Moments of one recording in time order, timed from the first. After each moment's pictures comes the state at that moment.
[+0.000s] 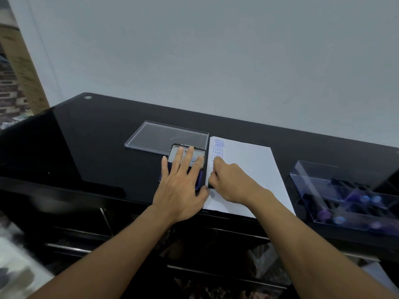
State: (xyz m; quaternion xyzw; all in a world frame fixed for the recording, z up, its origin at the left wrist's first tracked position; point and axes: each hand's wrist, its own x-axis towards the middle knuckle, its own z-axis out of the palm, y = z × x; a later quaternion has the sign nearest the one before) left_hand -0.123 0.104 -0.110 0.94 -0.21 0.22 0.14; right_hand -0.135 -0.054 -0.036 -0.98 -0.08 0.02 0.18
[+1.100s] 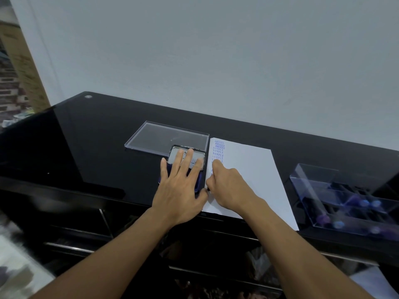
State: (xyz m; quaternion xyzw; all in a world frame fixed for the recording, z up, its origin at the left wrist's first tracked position) left_hand -0.124 0.102 -0.111 0.94 -0.20 0.23 0.14; right_hand -0.135 -0.049 -0.050 -0.98 -0.07 -0.03 0.18
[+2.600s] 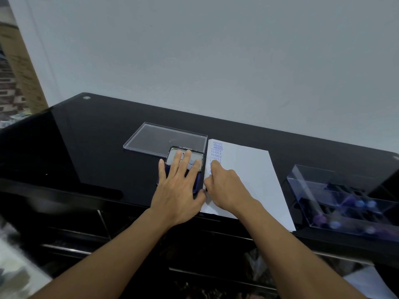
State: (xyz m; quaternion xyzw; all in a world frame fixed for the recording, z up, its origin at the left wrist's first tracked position) left_hand -0.123 0.102 -0.112 0.94 -0.19 0.24 0.12; right_hand -0.137 -0.043 -0.047 -0.97 -0.05 -0.03 0.22
